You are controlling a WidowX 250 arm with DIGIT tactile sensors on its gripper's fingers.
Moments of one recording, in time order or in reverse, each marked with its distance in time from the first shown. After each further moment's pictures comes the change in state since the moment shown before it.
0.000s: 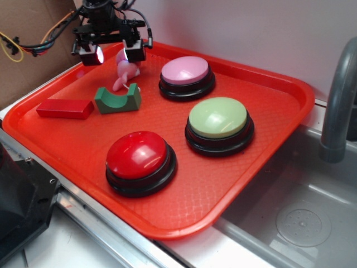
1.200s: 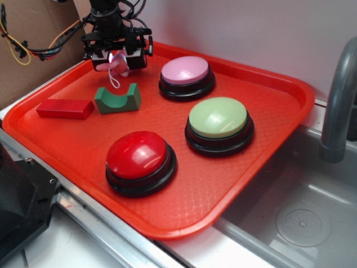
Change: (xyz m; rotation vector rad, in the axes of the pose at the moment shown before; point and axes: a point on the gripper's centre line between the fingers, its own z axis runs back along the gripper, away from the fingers) arm -0.006 -0.010 0.005 -0.017 -0.011 -0.082
